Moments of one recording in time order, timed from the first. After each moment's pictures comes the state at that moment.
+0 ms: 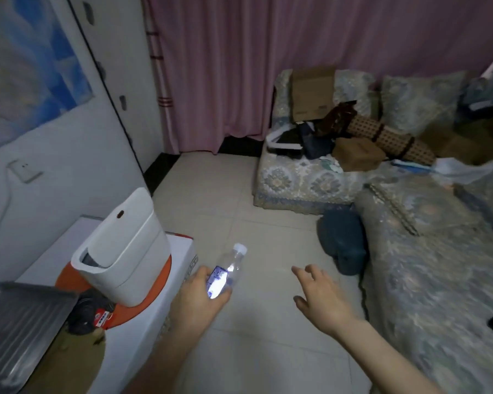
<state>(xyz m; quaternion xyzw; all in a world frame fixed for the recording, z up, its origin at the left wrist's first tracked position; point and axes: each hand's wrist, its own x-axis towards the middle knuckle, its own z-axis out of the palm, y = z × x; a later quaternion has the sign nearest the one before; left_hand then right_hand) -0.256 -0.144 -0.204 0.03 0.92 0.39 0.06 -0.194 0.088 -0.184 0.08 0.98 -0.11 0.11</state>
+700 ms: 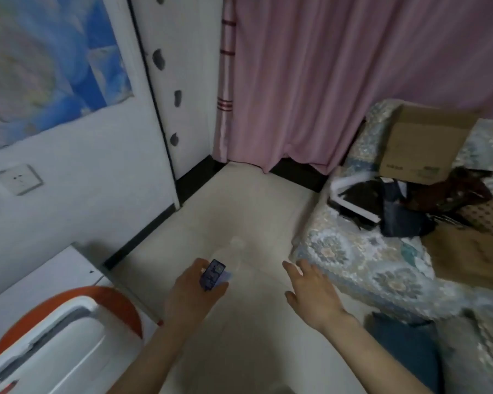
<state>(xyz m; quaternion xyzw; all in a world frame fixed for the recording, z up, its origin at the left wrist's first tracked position) -0.719 -0.059 -0.211 -0.12 0.91 0.40 0.00 -0.741 0.175 -0.179 -0.12 0.98 -0.05 0.14</state>
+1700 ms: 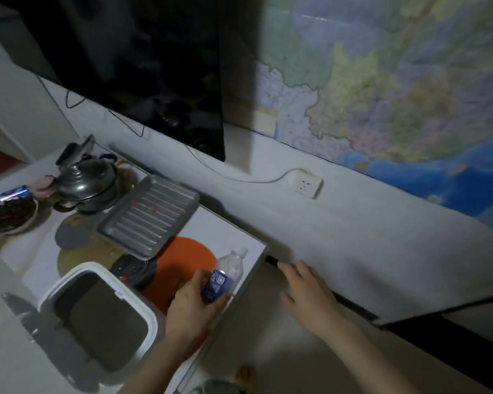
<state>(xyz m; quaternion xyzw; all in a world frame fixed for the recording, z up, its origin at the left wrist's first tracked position) -0.870 -0.309 -0.230 -0.72 0.55 0.33 -0.26 -1.095 -0.344 -0.208 -0.78 0.60 -0.02 0.20</state>
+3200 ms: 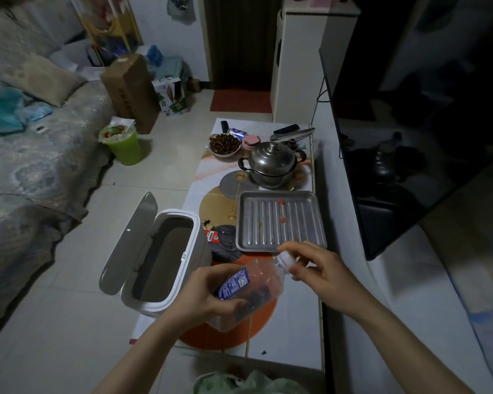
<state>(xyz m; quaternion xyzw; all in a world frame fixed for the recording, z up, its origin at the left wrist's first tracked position) -0.862 -0.399 -0.186 -0.77 0.27 0.28 -0.51 -0.942 -0.635 -0.159 -0.85 0.02 0.02 0.52</state>
